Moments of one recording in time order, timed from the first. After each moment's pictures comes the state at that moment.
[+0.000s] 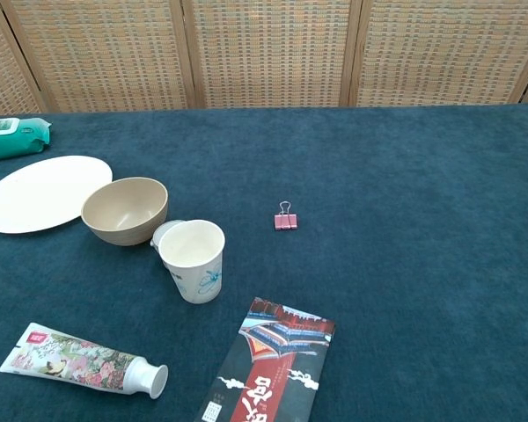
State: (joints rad) left arm -0.06 -1.15 -0.03 -1.70 1.55 1.54 0.25; right arm 0.11 -1.16 0.05 -1.61 -1.60 1.51 -0.09
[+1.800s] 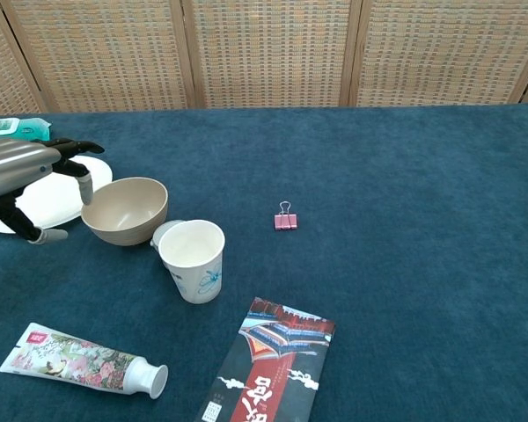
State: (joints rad) left arm -0.53 -1.44 -0.13 -1.44 1.33 1.00 0.41; right arm 0.10 -1.15 0.07 -1.61 -1.57 1.53 -0.02
